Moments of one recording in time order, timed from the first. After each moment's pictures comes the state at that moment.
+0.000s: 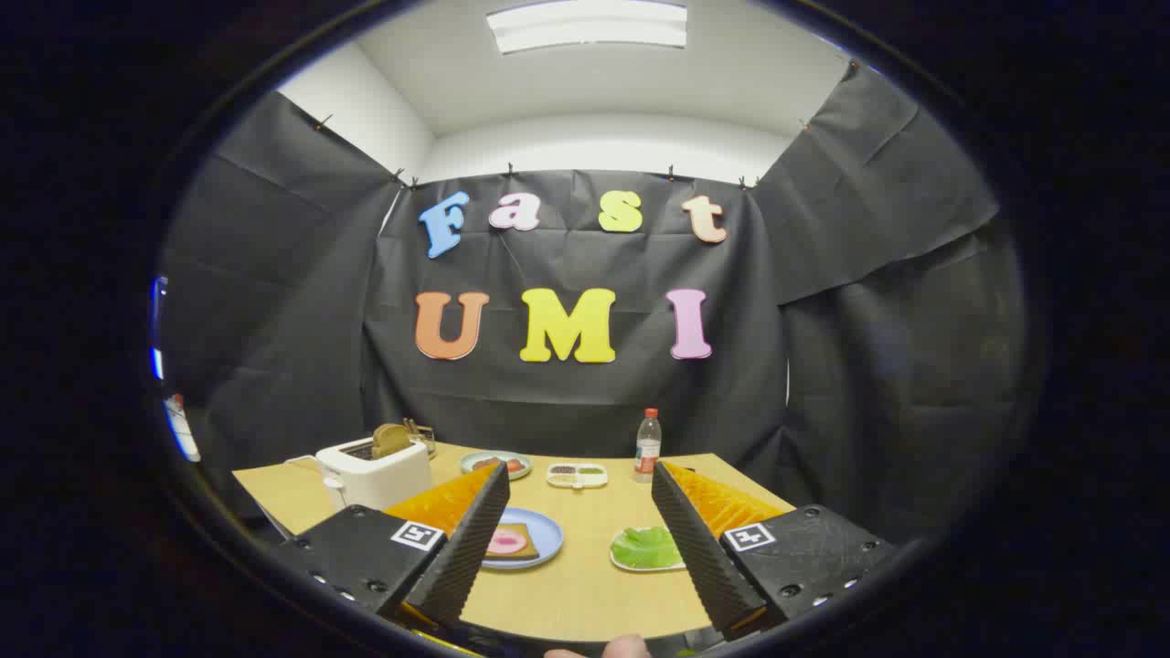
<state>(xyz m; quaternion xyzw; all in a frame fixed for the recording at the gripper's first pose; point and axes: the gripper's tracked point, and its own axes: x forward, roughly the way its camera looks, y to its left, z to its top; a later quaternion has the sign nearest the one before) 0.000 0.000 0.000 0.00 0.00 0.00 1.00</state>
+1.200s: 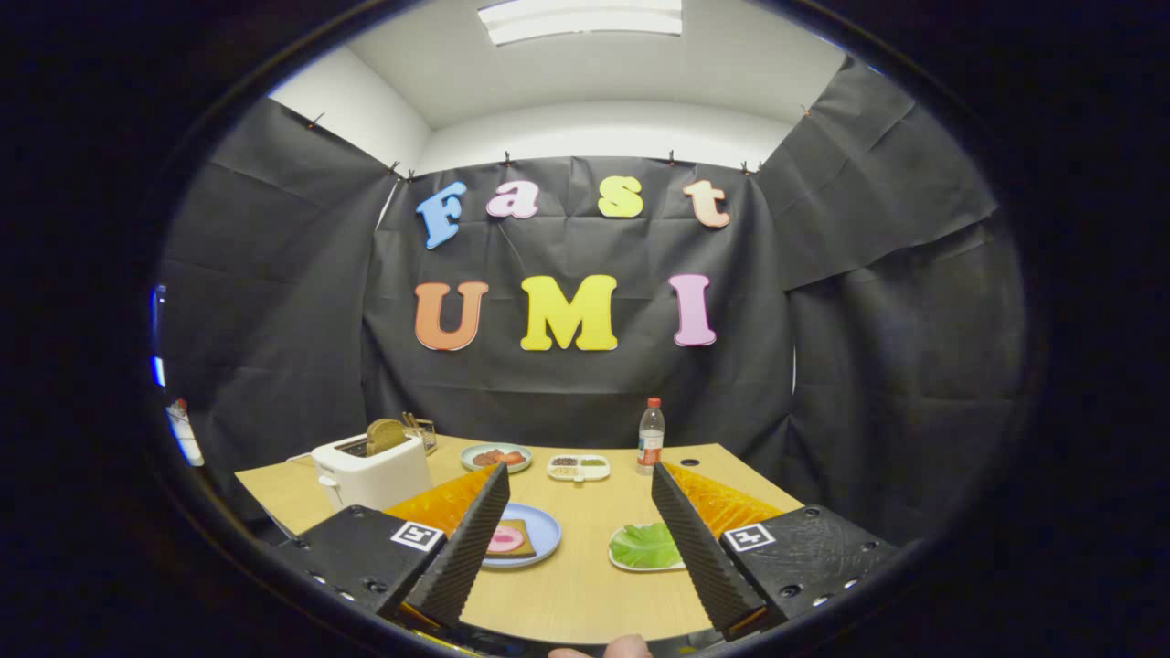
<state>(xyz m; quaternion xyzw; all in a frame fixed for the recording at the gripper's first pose) 0.033 -0.028 -0.009 0.00 0.03 0.00 1.00</state>
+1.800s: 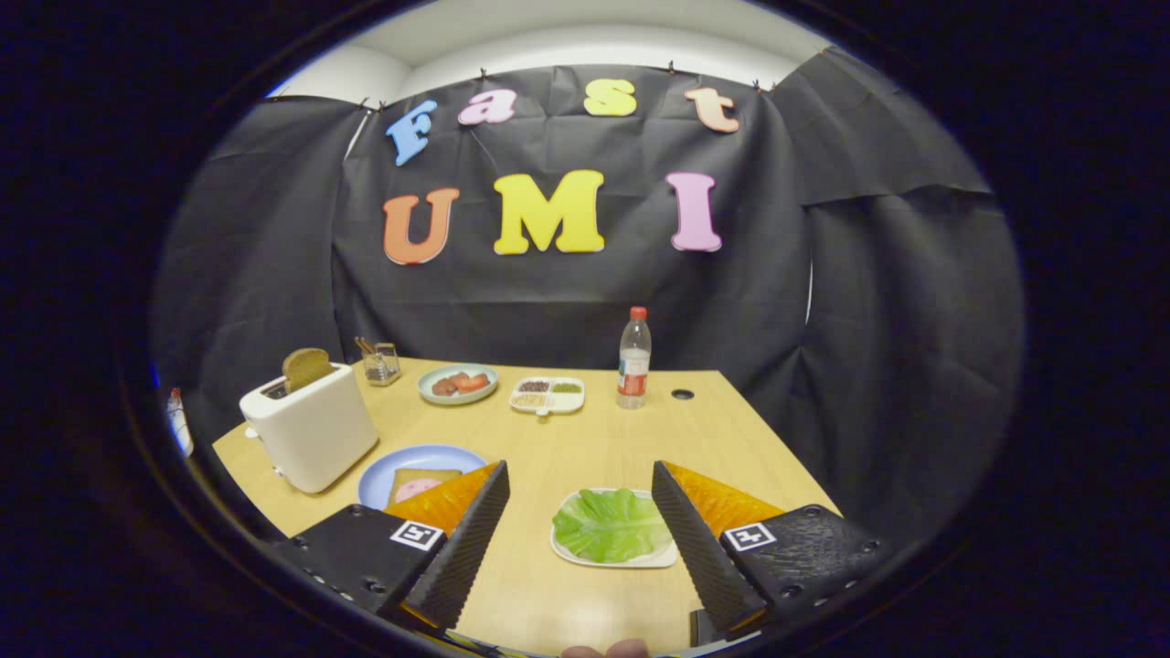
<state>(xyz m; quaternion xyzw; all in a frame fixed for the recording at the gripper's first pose) 0.149 -0.092 -0.104 0.01 0.23 0.01 0.97</state>
